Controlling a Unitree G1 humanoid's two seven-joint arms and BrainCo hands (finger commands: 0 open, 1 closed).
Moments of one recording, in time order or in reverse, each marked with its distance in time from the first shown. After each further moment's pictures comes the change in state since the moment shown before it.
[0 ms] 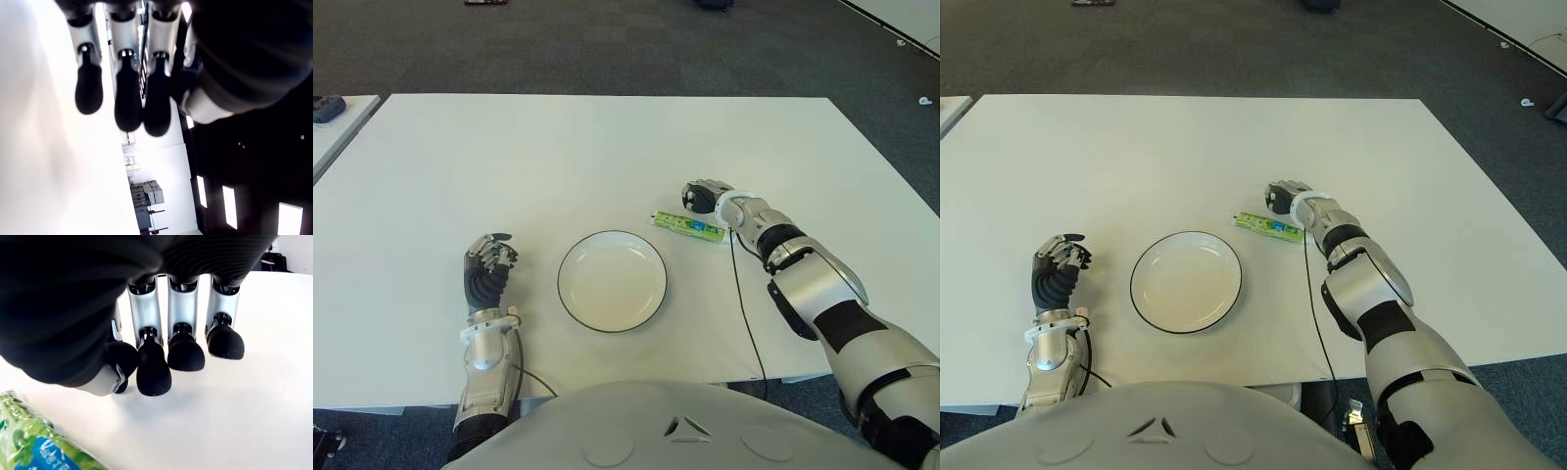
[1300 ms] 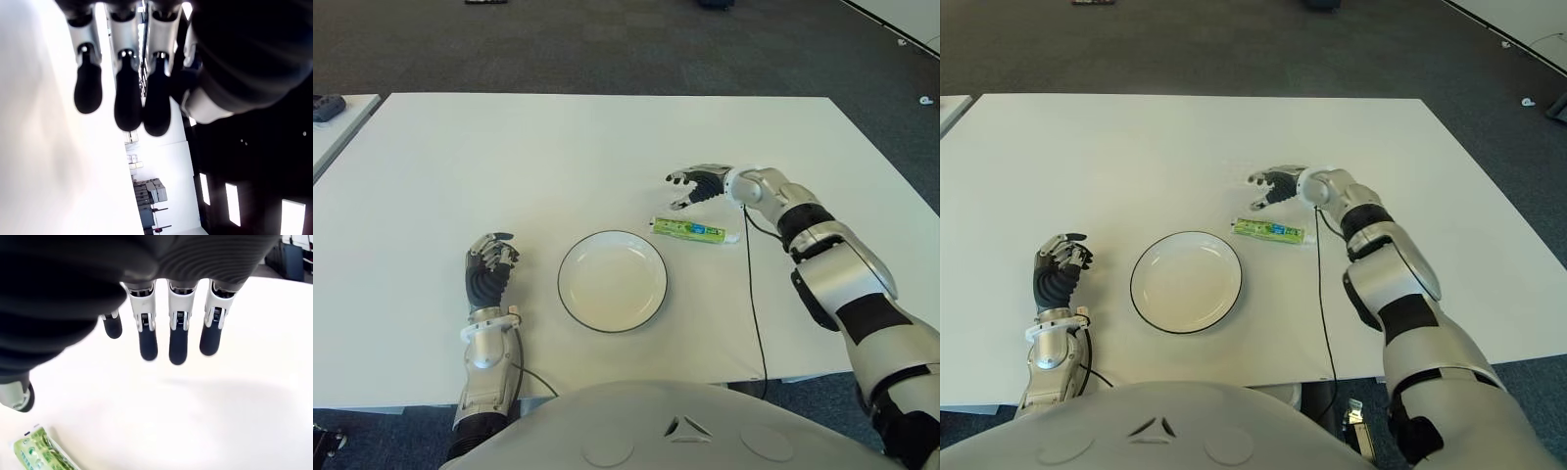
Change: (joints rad) left arm -0.006 0.003 -0.003 0.001 0.012 0.011 0.000; right arm -0.048 -0.159 -0.015 -0.256 0.022 -0.193 0.275
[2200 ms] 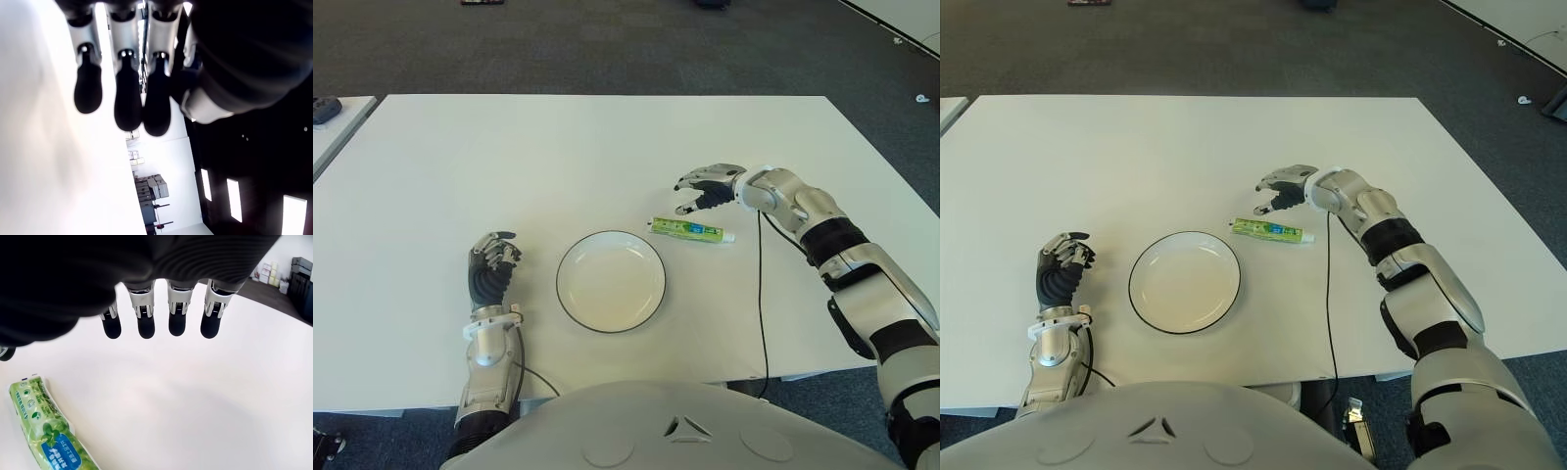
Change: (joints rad) left arm -0.009 -0.005 -0.001 -0.002 0.016 0.018 0.000; right arm 0.178 -0.175 0.039 -0.476 -0.123 0.100 0.093
